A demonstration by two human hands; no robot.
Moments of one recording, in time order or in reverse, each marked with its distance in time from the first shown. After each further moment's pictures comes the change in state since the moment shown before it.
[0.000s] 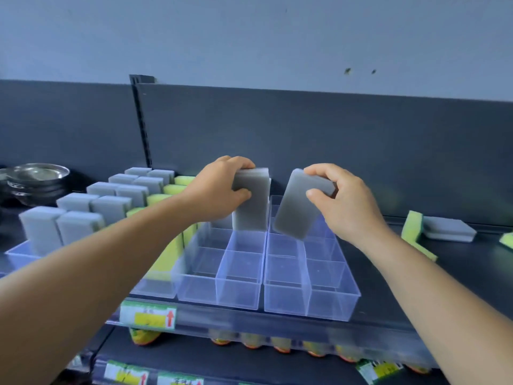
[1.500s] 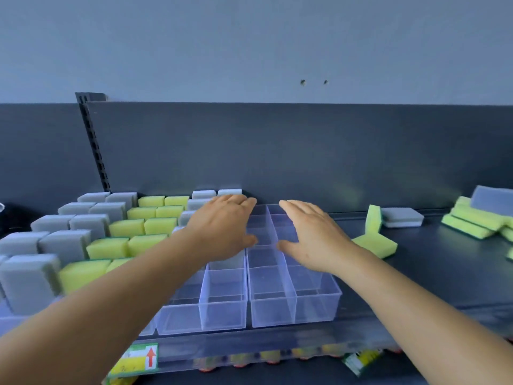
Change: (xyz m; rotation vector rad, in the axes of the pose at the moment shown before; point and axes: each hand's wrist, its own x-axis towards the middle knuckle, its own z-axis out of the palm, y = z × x) left_hand -0.001 0.029 0.032 0.407 -0.203 0.260; right_hand -0.023 0.003 0.010 -0.533 -0.333 0.011
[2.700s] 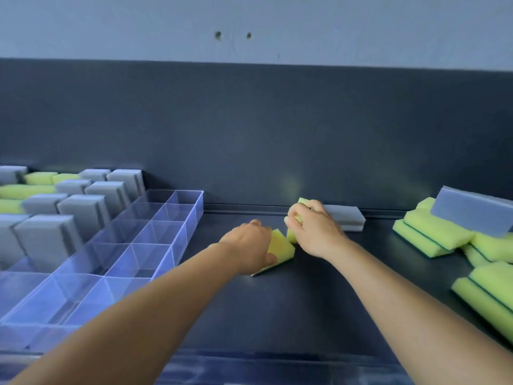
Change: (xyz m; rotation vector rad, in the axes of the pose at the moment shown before) left_hand 0.174 0.228 0.110 -0.112 -0.421 -0.174; right_hand 0.036 0.293 0.005 0.181 -0.140 0.256
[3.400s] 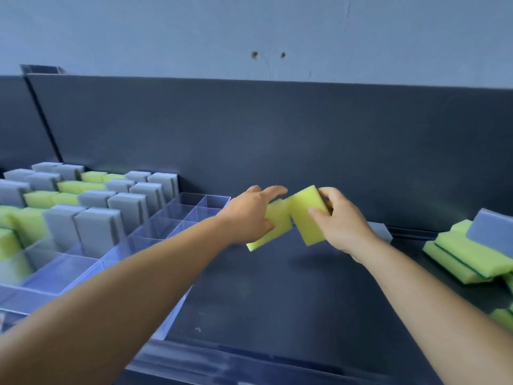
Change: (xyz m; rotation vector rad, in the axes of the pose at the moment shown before) left_hand -0.020 -0.037 -0.049 -0.329 0.311 -0.056; right_hand -0.010 -0.024 -0.033 0.462 0.114 -0.108
